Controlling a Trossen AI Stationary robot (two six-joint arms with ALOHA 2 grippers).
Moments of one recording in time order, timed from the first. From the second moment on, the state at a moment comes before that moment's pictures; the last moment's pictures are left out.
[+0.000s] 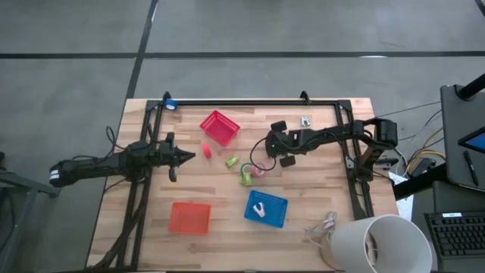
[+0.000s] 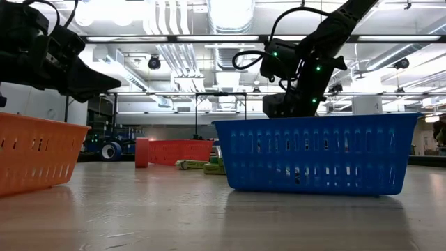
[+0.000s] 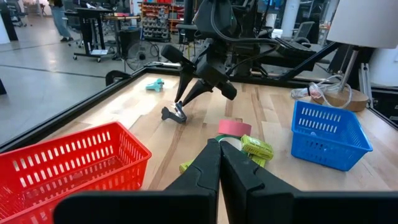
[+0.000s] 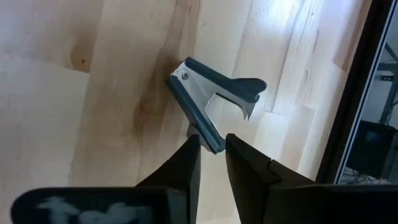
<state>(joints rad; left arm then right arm) 0.17 0.18 0.01 0.02 0.01 -0.06 -0.21 1.72 0.93 -0.36 0.42 -0.59</state>
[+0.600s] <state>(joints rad) 0.17 0.18 0.01 0.02 0.01 -0.06 -0.21 1.80 0.92 -0.33 0.41 -0.57</state>
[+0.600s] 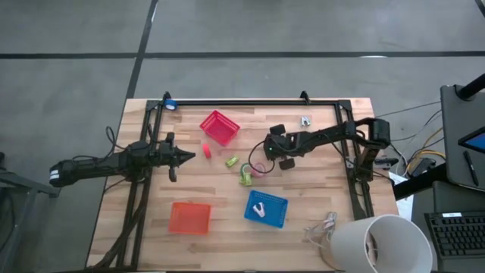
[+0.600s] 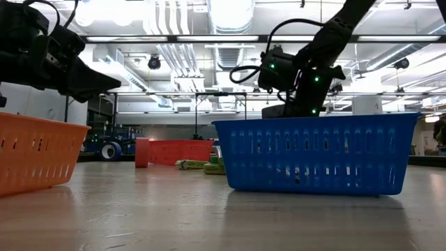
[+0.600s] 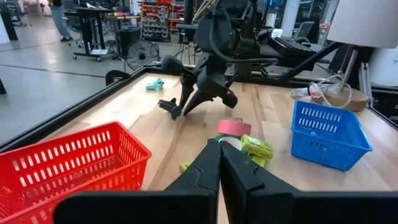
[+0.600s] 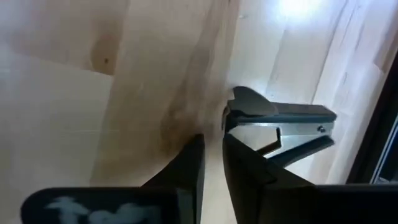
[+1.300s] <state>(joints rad) 0.17 0.18 0.01 0.02 0.01 -0.06 -0.21 1.79 0.99 -0.40 0.42 -0.39</state>
